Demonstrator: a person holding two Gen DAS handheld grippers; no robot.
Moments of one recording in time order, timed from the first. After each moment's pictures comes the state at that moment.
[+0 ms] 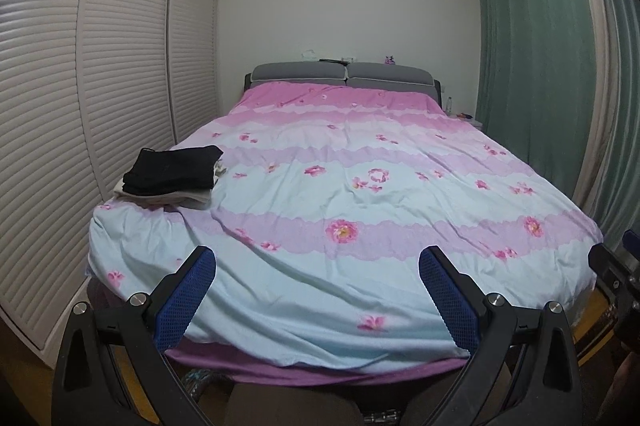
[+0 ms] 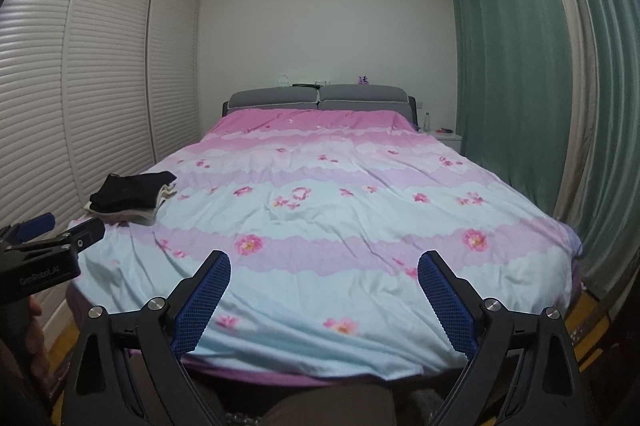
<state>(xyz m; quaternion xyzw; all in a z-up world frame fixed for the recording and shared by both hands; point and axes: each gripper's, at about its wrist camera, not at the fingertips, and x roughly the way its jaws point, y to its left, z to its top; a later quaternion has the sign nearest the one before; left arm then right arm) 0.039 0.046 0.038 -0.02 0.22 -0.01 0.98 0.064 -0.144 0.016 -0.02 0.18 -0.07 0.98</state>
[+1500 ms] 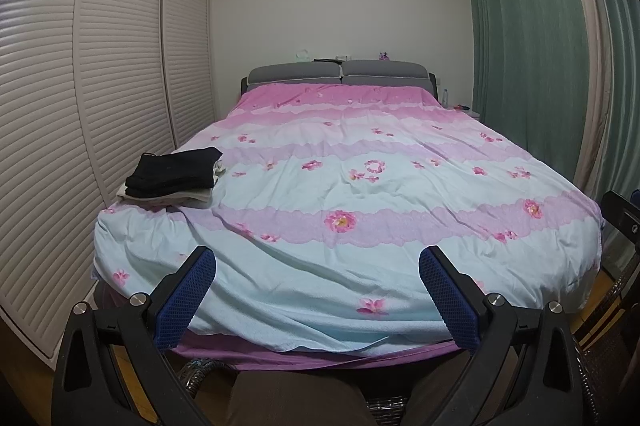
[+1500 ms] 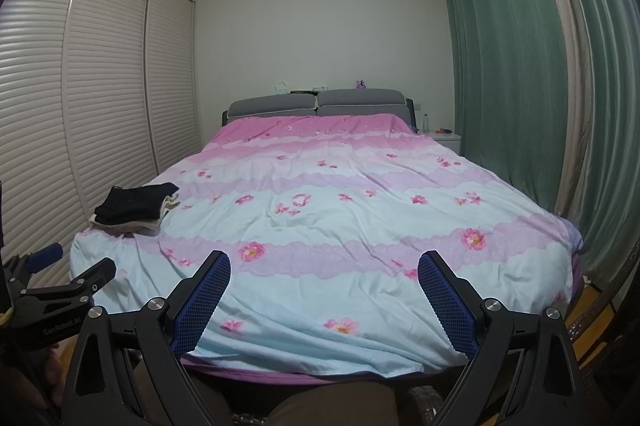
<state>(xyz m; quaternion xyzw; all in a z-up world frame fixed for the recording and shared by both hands) 0.023 0.031 0.025 0.01 0.22 -0.01 0.98 0.051 -0.152 0.026 -0.01 0.17 -0.07 0.98</state>
